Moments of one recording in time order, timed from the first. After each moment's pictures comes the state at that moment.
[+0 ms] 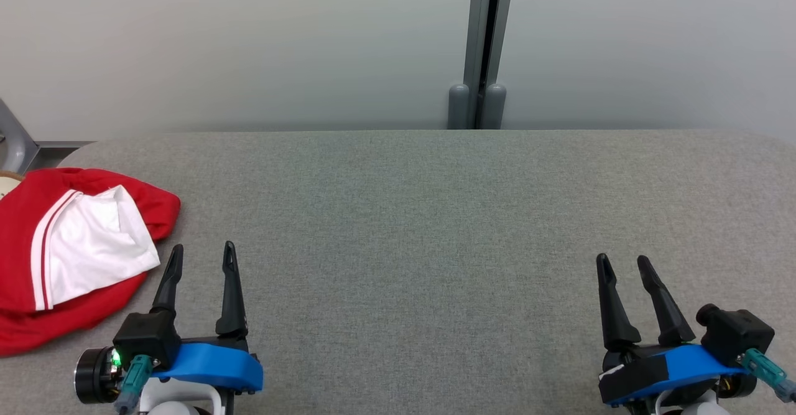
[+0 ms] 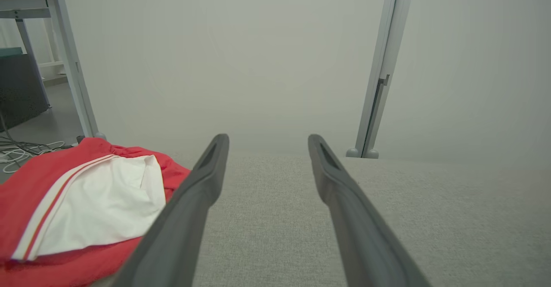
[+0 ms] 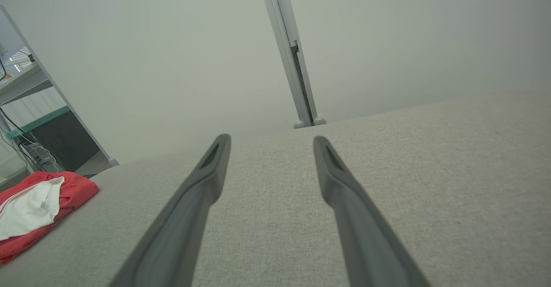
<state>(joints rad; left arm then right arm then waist) -0.08 0.10 -0.08 0.23 -0.18 0.00 -0.22 -0.07 -0.05 0.02 0.23 0.35 0.13 -0.22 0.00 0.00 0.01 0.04</state>
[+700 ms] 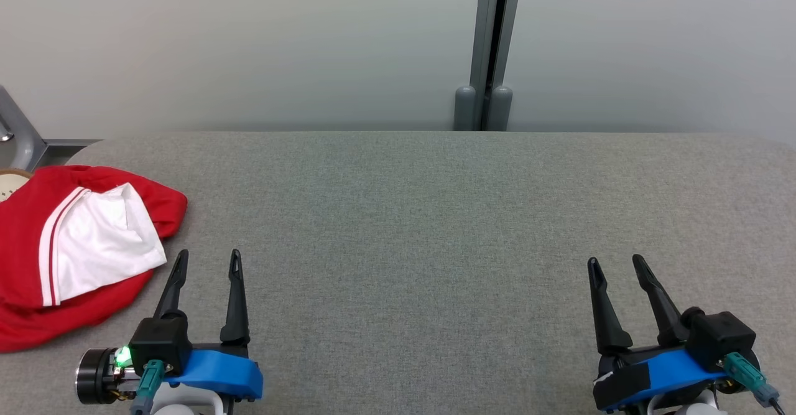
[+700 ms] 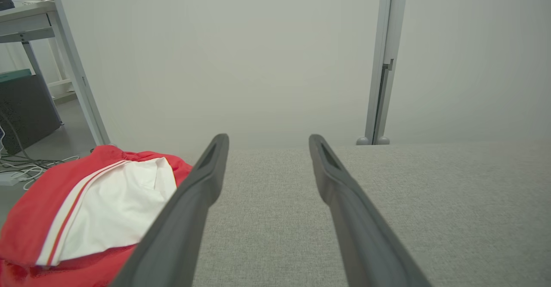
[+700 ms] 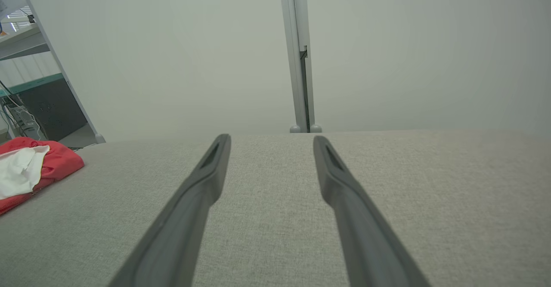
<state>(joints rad) -0.09 0.10 -0.08 0.28 -0.08 -0.01 -0.26 -0.07 -0.05 0.02 0.25 0.20 0.13 -0.26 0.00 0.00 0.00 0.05</state>
